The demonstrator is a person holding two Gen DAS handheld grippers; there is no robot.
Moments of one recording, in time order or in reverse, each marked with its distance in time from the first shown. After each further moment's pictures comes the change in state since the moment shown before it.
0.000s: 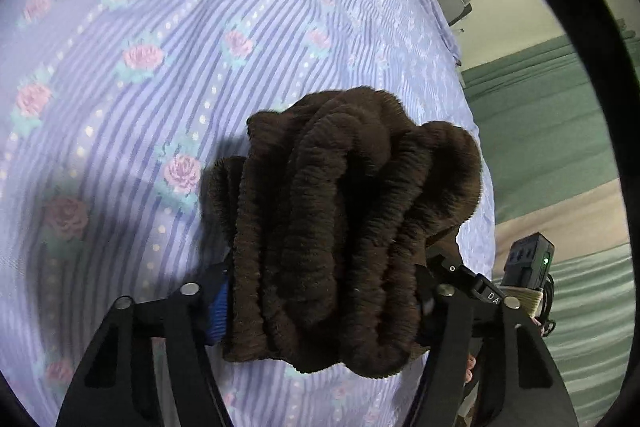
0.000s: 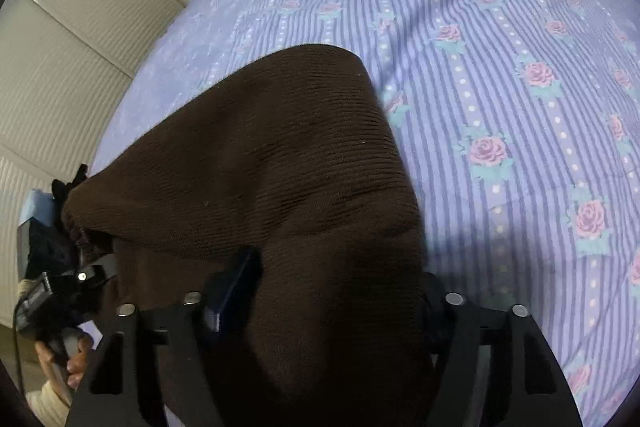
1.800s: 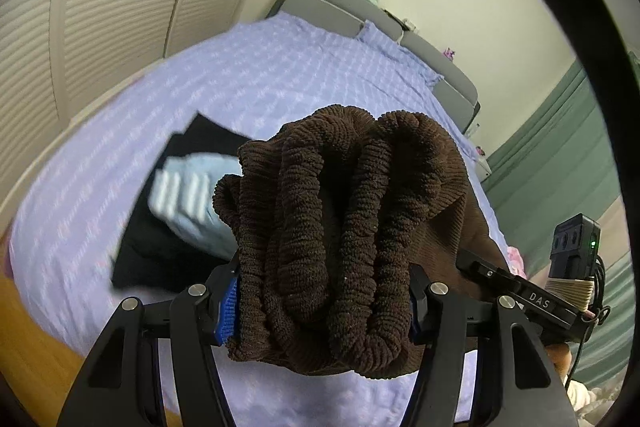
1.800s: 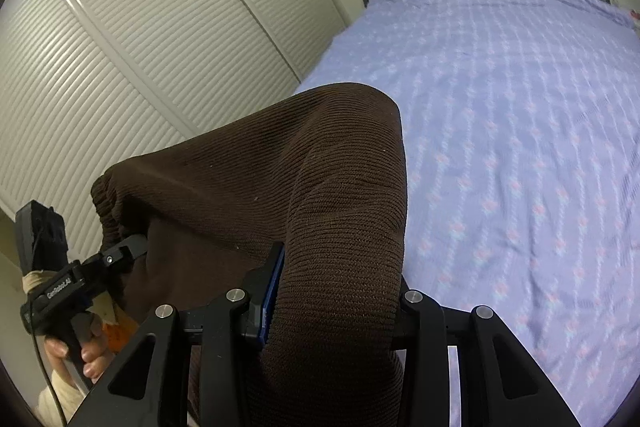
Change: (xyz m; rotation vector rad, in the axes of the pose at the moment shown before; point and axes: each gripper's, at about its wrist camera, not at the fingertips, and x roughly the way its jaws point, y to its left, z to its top) left arm -0.477 0.103 0.010 0.135 -0.428 0.207; right arm -0.135 0.476 -0.108 -0.319 -0.094 0.212
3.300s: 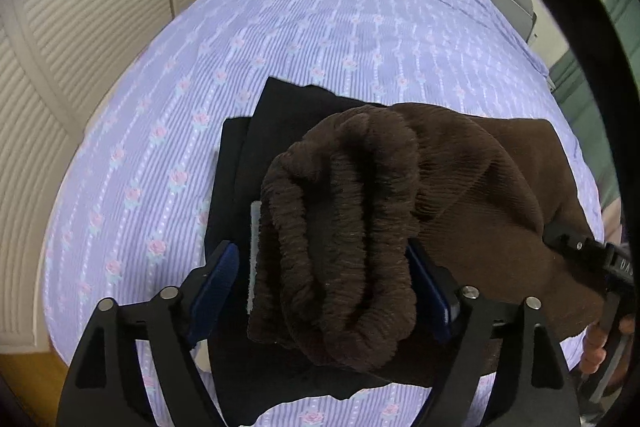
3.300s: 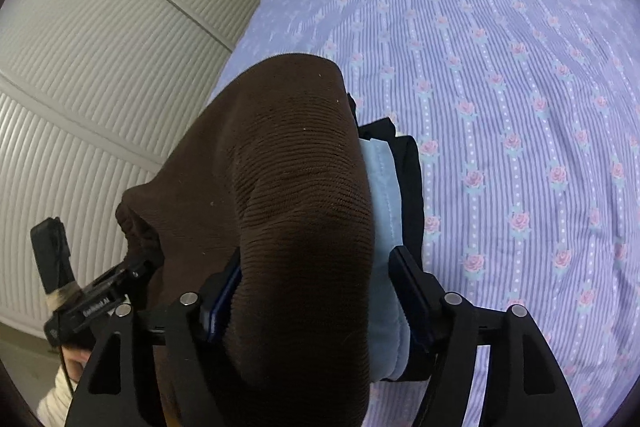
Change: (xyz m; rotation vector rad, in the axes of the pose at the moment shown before) left arm 0.189 0.134 0.060 0.161 0.309 0.209; right arm 0.185 -0.031 0.027 0.264 0.161 -0.118
